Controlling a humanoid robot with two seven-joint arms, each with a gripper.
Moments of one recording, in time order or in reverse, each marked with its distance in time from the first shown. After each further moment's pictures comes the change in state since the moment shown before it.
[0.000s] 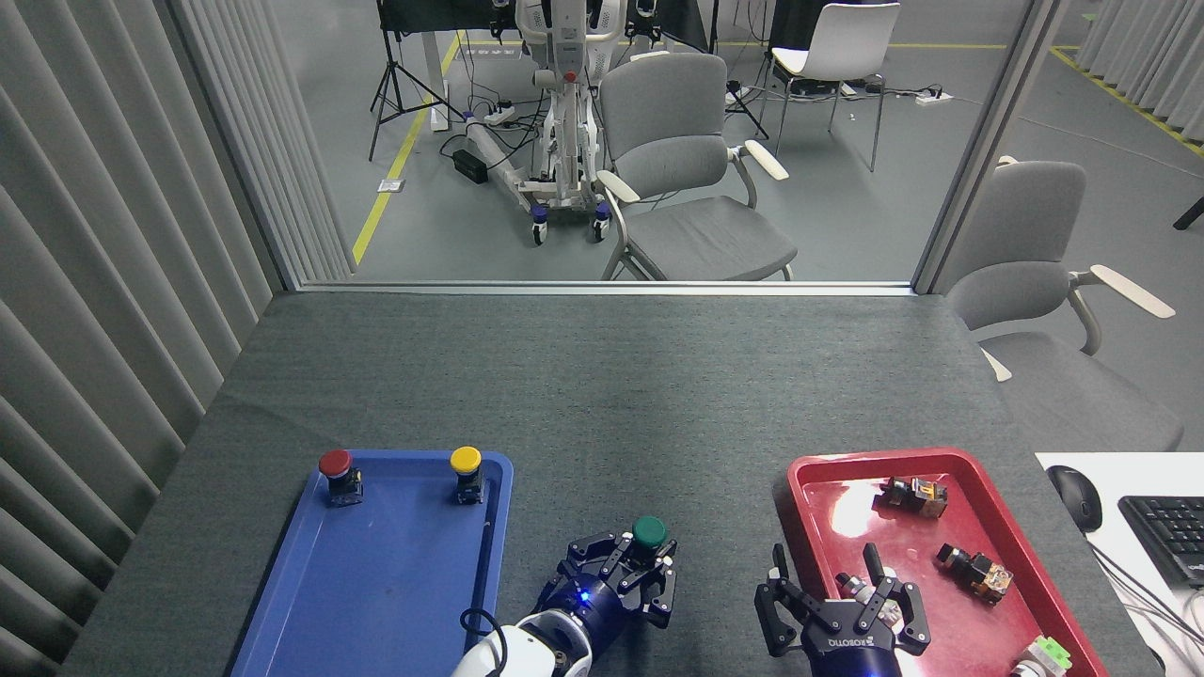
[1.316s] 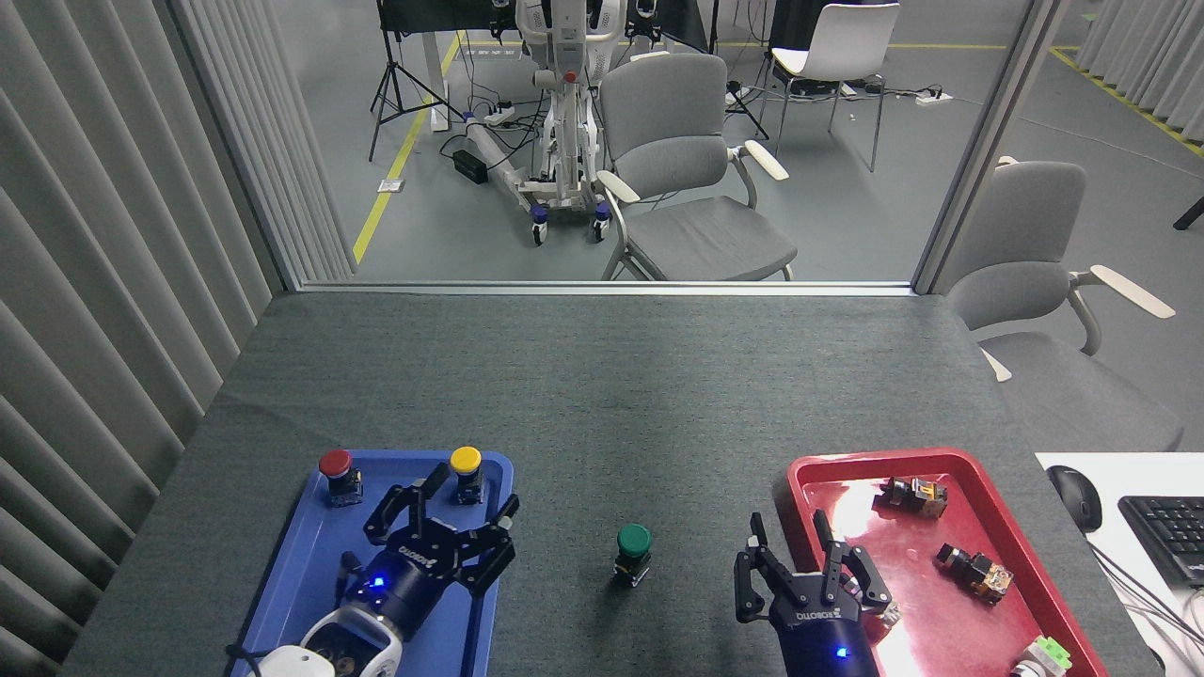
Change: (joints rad) left arm 0.272 0.473 0.274 -0.645 0.106 -0.047 0.073; right arm -0.070 0.024 0.056 0.014 -0.002 -0.026 0.005
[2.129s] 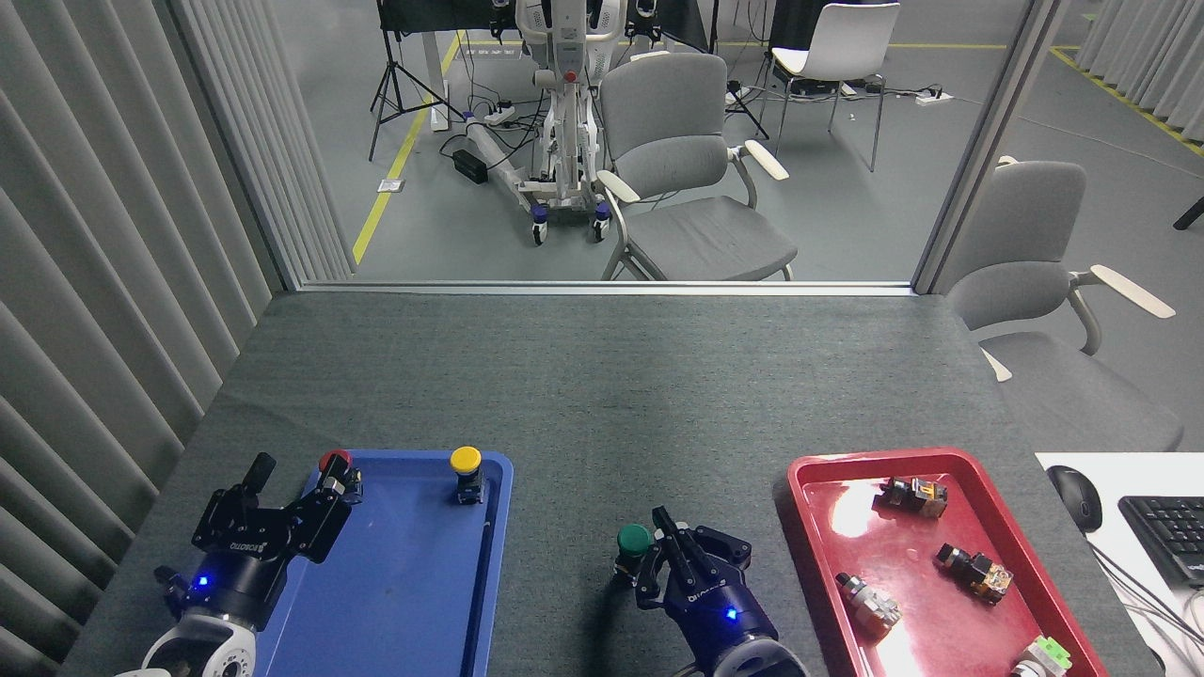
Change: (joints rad) left arm 0.114 0.062 0.384 -0.015 0.168 -0.136 -0.013; right arm -0.164 0.046 0.161 0.178 0.046 -0.140 0.158
